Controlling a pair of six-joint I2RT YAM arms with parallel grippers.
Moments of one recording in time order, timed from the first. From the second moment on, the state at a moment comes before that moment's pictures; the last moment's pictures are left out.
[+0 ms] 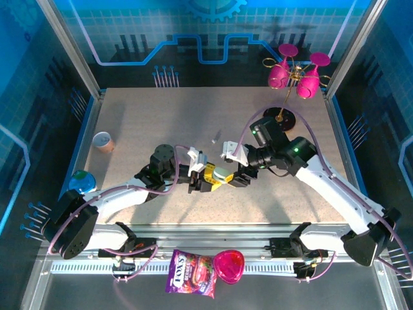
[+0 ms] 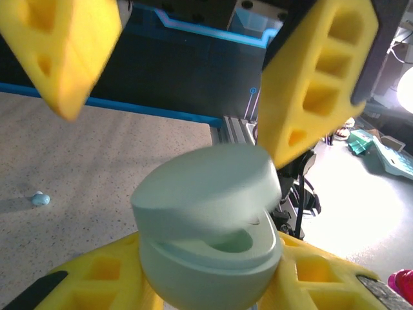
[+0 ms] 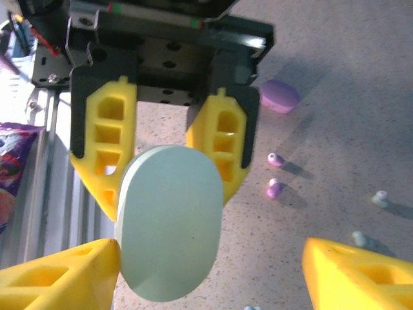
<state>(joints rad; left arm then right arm) -0.62 1.30 0.57 0.55 0.98 -0.04 0.64 1.21 1.26 -0.94 -0.46 -0.65</state>
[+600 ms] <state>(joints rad) -0.60 1.28 0.52 0.60 0.97 -0.06 0.54 1.10 1.18 -0.68 -0.47 -0.38</state>
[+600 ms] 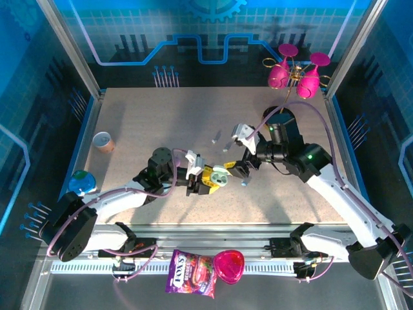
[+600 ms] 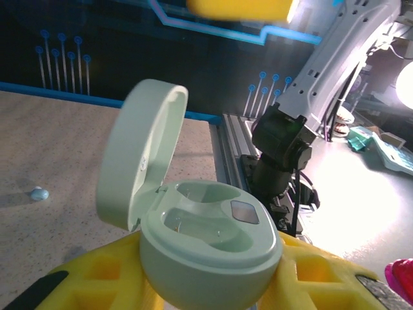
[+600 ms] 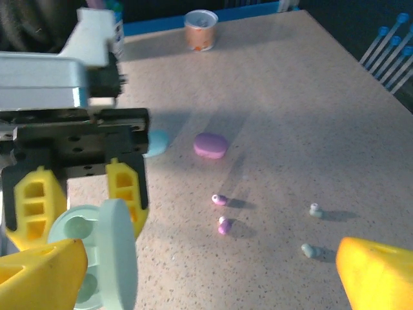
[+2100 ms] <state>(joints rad) -0.53 1.06 0.35 0.83 0.61 -0.14 0.37 1.29 1.01 -0.30 -0.49 0.20</state>
